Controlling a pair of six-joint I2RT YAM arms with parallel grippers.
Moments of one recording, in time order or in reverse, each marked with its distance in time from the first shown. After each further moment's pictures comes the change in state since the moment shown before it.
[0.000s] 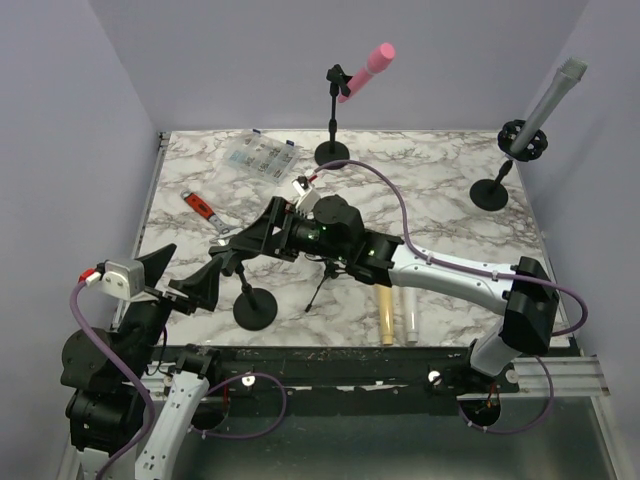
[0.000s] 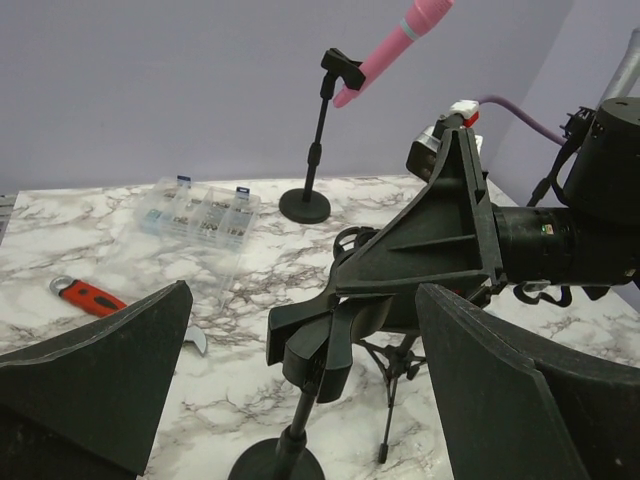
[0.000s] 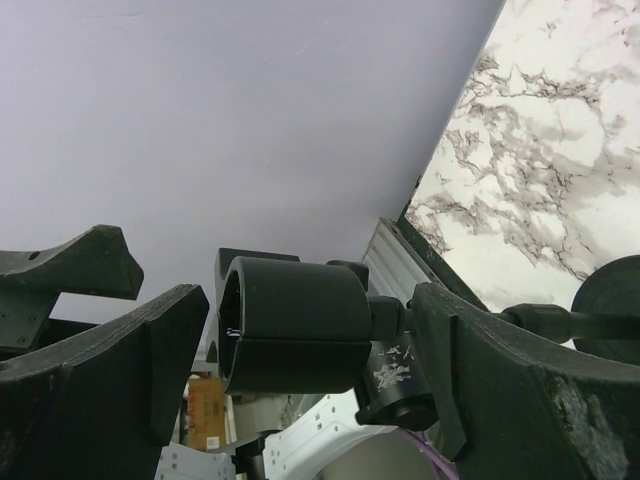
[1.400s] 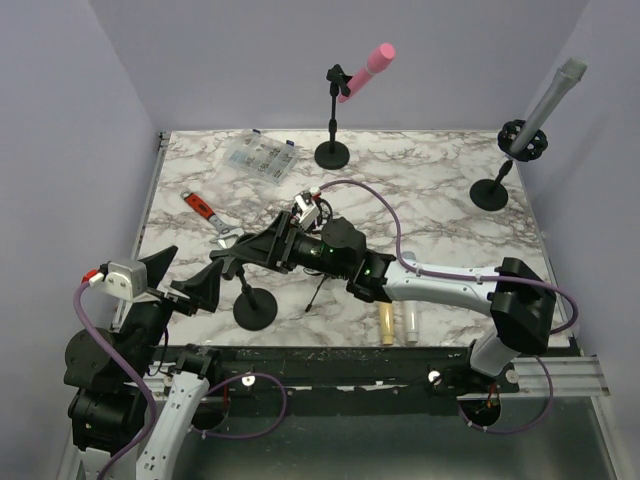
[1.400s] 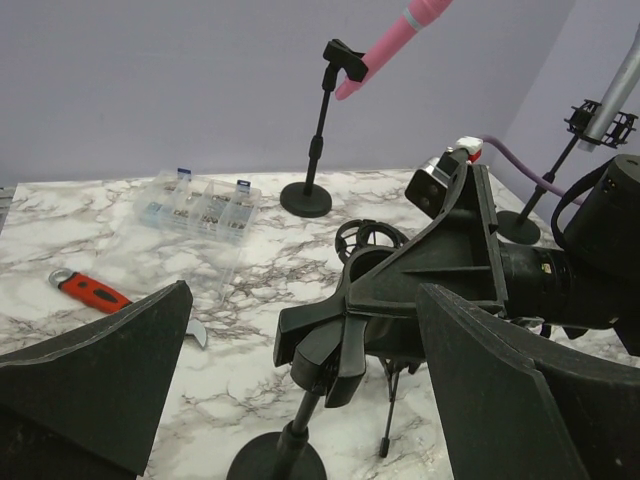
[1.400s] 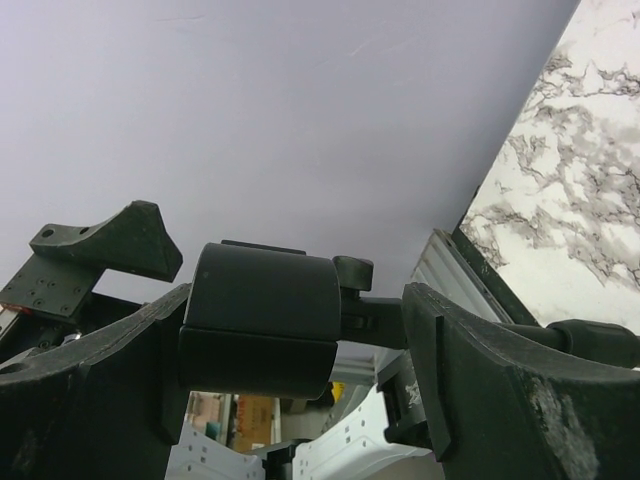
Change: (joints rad) left arm 0.000 -0.019 -0.020 -0.007 -0.001 0.000; right arm 0.034 0.023 -0.192 0.335 0.014 0.087
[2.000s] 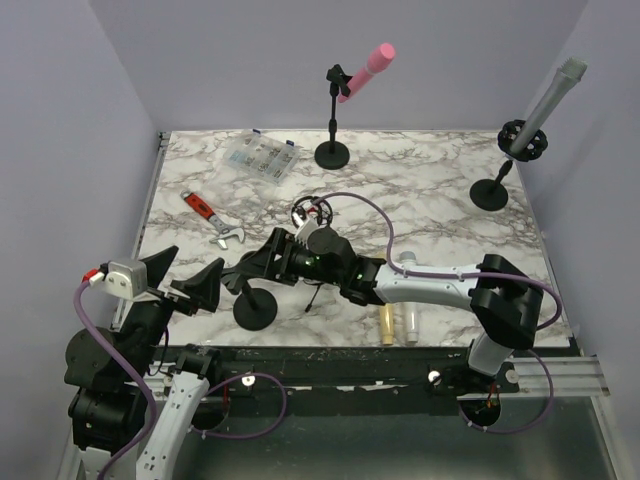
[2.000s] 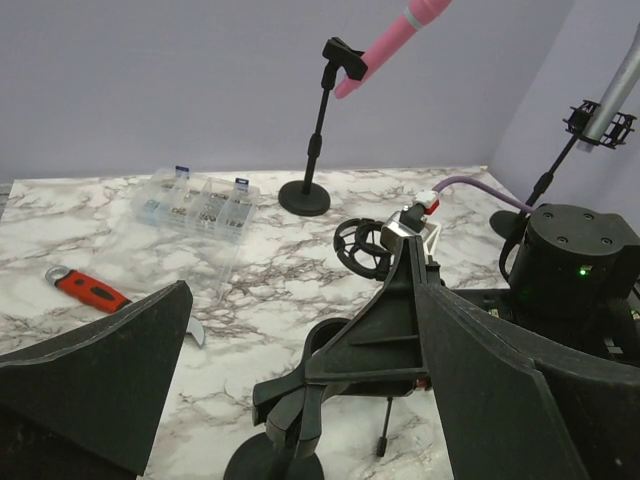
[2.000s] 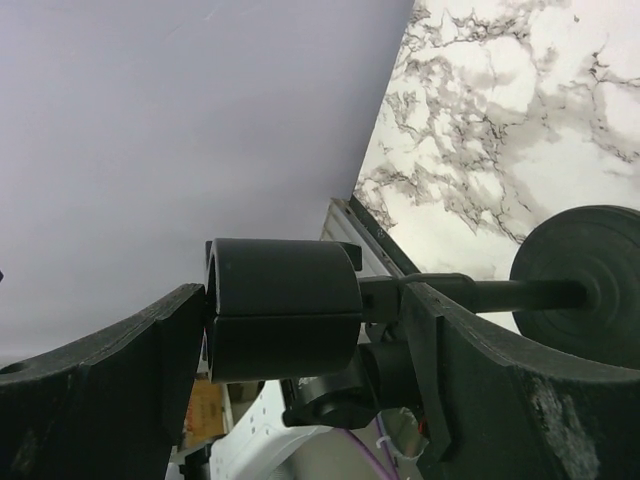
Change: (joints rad) left arm 0.000 0.000 -0.002 0.000 0.000 -0.006; right arm 0.001 0.067 -0.047 -0.088 0.024 -0.034
